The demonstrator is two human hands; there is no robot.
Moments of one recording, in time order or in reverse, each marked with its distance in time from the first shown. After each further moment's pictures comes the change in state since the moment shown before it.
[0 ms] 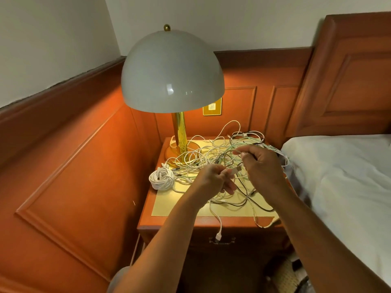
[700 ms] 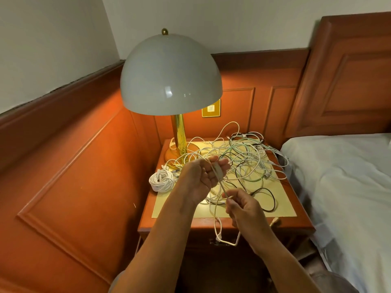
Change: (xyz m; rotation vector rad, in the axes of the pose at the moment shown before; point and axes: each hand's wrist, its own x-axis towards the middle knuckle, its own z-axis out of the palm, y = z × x) left_hand -0.011 0.023 -0.015 -0.903 0.089 -0.168; right_hand -0.069 0.056 0.034 0.275 -0.216 0.249
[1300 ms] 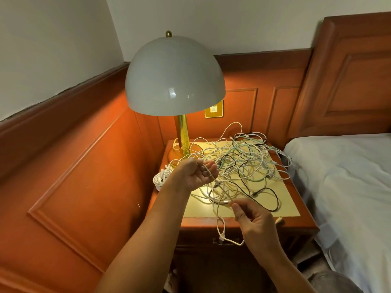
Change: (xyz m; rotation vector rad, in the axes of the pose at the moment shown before) left_hand 0.023 0.023 -0.020 0.063 0.204 -0.219; right_hand -0.026 0.008 0.002 0.041 0.109 -0.208
